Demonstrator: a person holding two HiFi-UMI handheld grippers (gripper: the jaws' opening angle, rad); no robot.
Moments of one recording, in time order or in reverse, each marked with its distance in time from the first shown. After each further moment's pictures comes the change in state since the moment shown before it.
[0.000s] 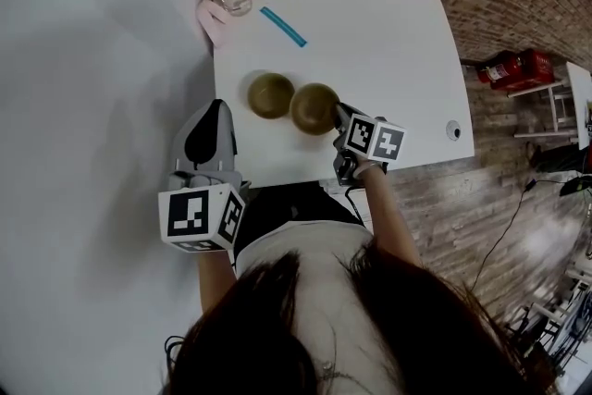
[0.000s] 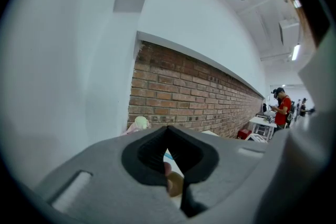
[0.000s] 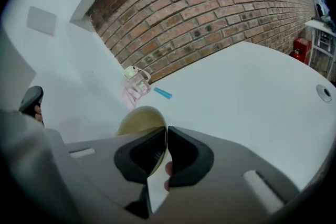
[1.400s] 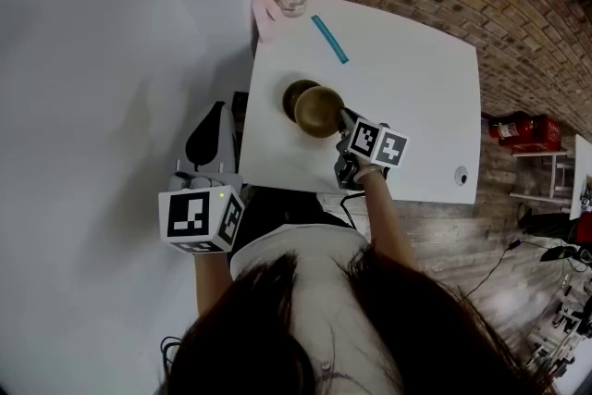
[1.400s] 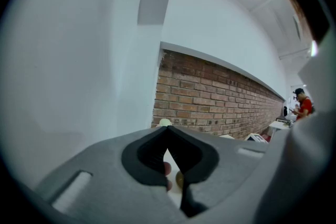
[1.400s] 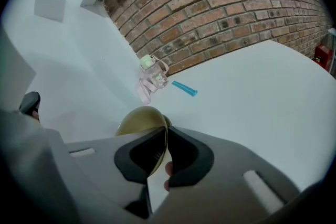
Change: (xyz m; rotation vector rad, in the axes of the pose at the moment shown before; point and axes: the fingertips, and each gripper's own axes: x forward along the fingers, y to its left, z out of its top) left arm -0.048 0.060 0.002 -0.056 -0.055 0.202; right arm 0.044 0.061 0.002 -0.113 0.078 0.100
